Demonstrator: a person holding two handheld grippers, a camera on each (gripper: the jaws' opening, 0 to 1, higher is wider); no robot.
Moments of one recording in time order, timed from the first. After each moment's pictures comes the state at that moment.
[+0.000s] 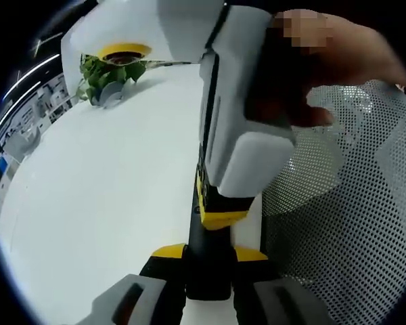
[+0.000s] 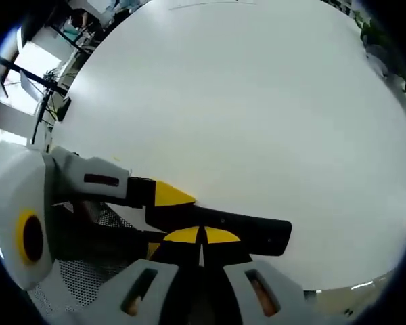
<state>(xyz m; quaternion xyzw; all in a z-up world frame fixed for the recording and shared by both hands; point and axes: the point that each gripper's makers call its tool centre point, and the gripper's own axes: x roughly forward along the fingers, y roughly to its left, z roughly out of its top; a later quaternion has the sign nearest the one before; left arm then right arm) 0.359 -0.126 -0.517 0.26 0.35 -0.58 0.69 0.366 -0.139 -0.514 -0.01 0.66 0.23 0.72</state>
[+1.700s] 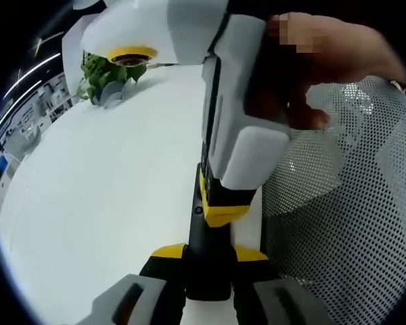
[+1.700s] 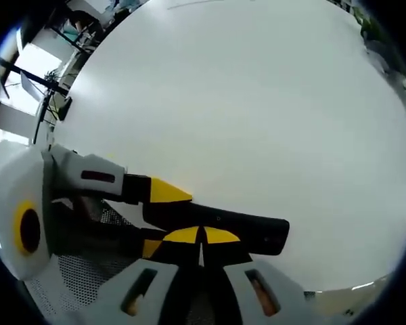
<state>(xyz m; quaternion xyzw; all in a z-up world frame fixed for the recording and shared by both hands) 0.360 -0.127 -0.516 0.26 0.35 -0.58 0.69 0.367 -0.143 -0.516 0.00 0.65 0.24 0.72</state>
